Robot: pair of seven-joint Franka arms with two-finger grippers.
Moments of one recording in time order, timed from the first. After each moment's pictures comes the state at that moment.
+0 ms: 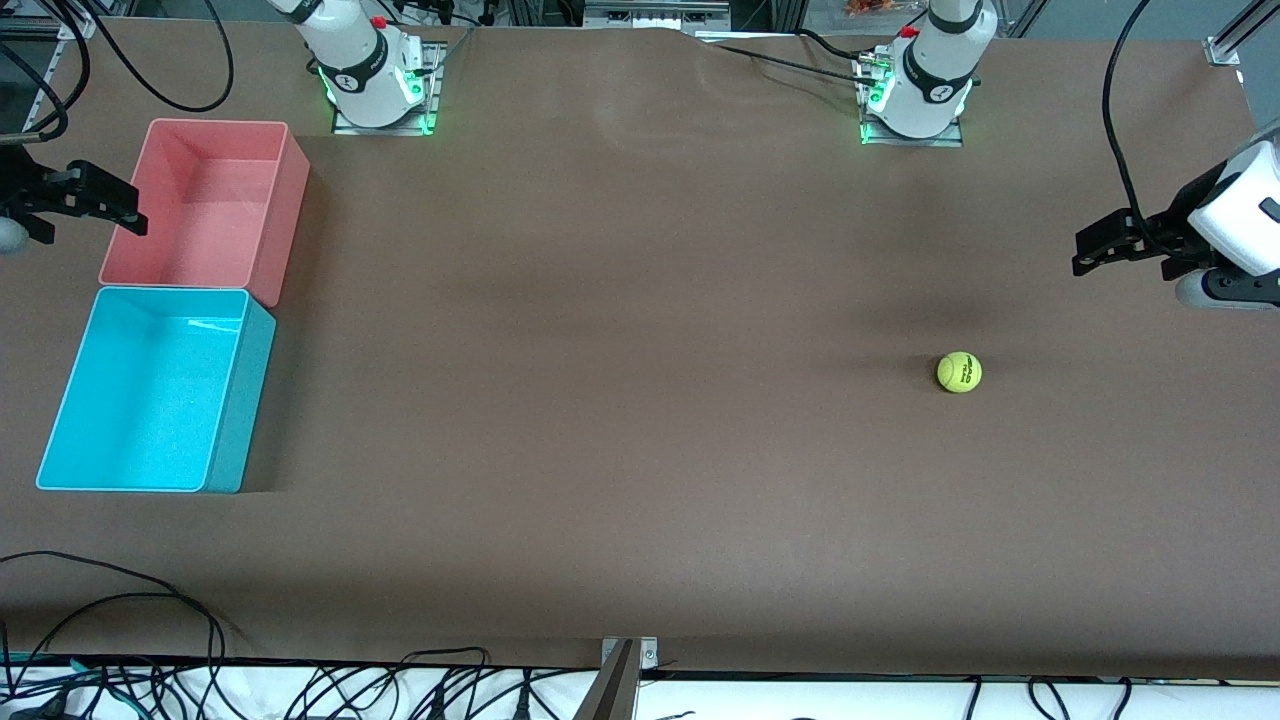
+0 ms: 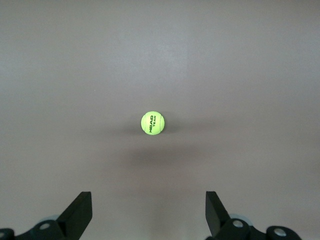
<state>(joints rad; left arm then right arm) -0.04 0.11 0.02 -1.47 0.00 1.49 0.01 0.02 0.03 -0.06 -1.54 -0.03 1.51 -0.17</state>
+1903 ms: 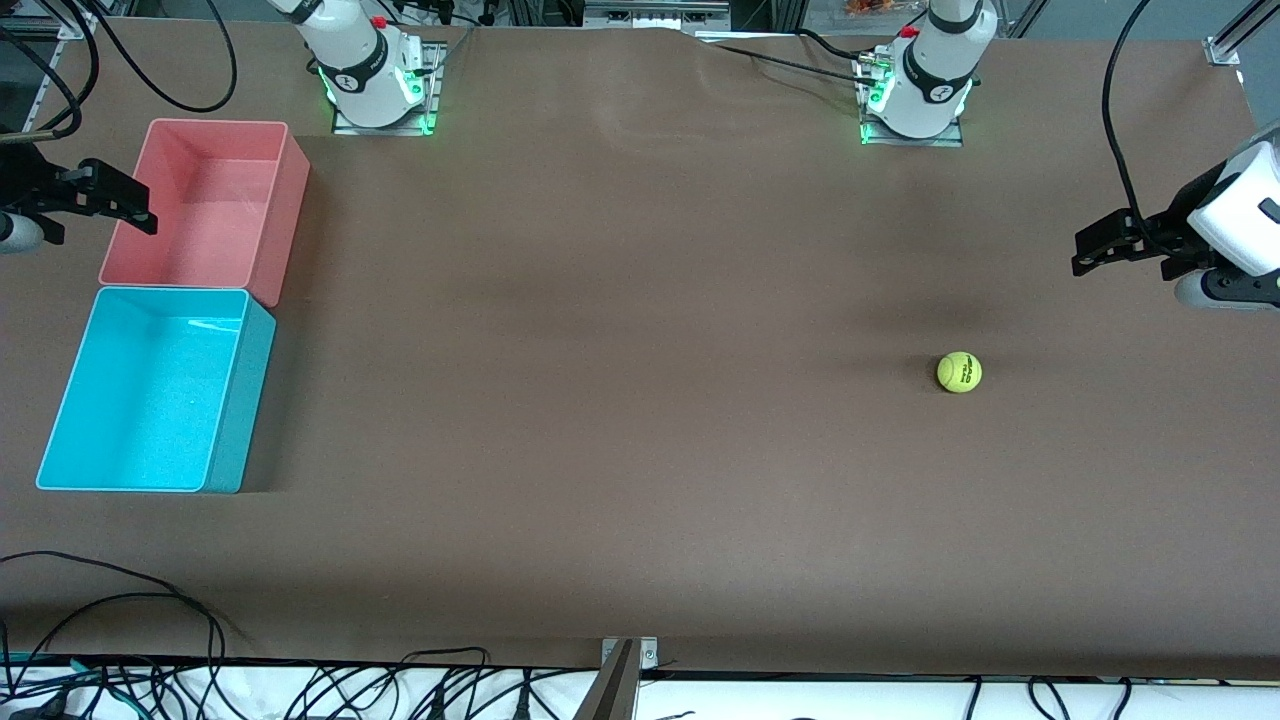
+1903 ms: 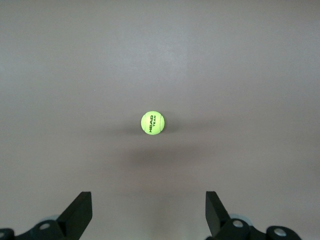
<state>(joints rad) -0.04 0.11 0.02 -1.47 0.00 1.49 0.01 0.02 0.03 -0.04 -1.54 -0.03 1.51 -0.17</state>
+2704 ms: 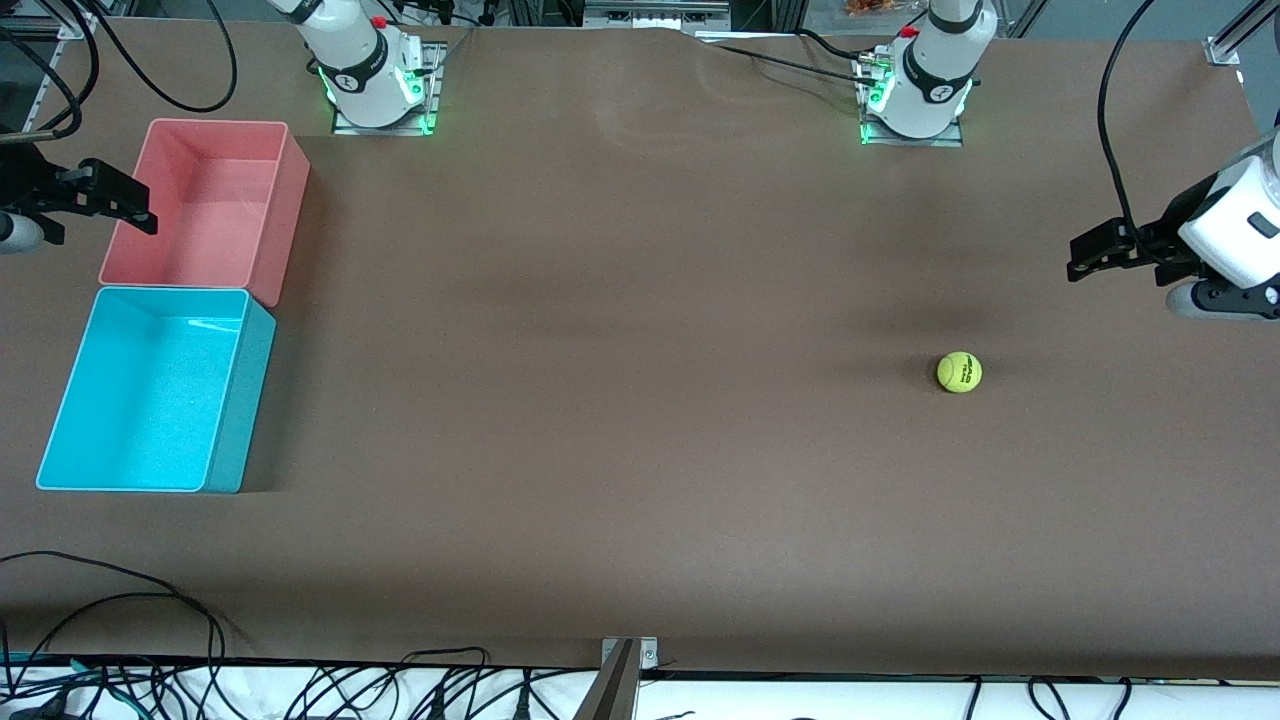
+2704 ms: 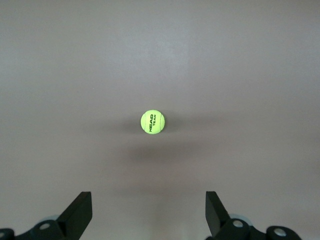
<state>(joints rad) -0.04 0.13 0.02 -1.47 0.00 1.49 0.01 0.02 0.03 -0.04 -1.54 -0.03 1.51 -0.17</state>
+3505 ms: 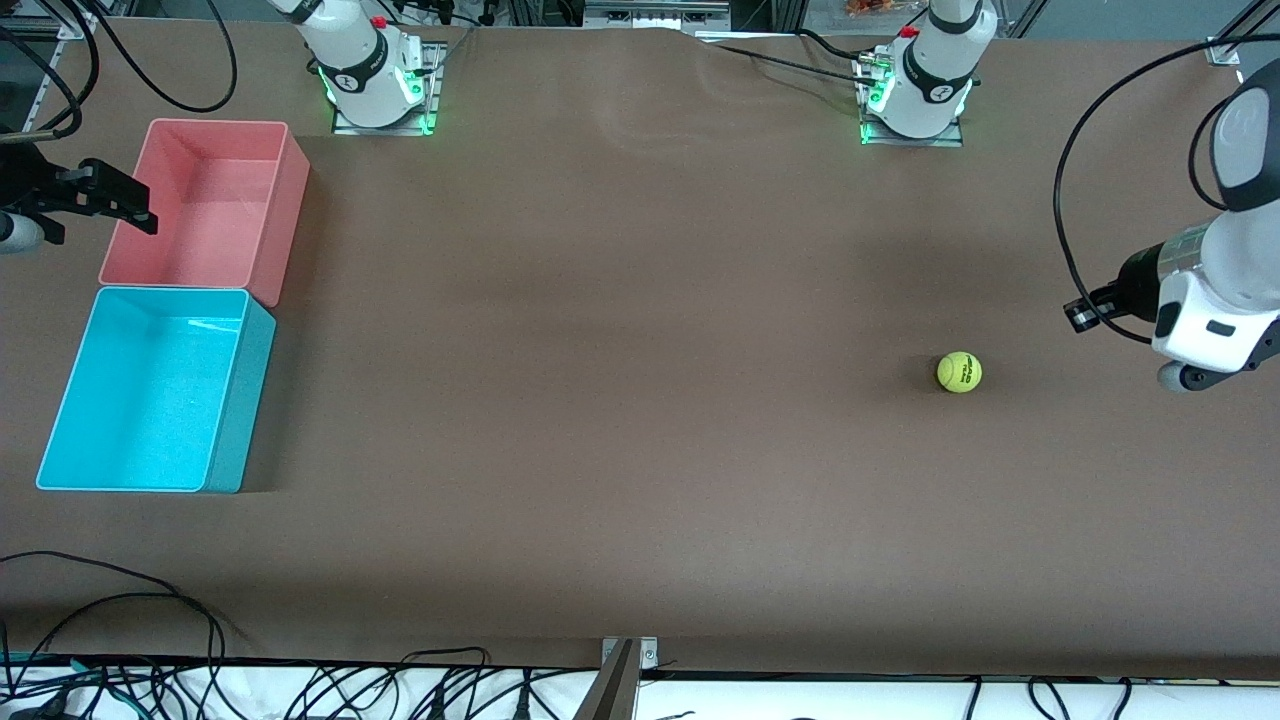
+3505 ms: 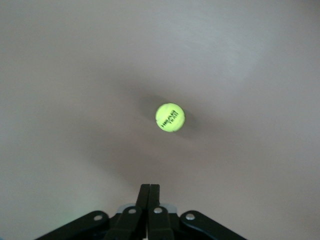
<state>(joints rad) -0.04 0.26 0.03 -1.49 0.02 1.51 -0.57 0.02 0.03 -0.04 -1.54 -0.03 1.51 -0.17</state>
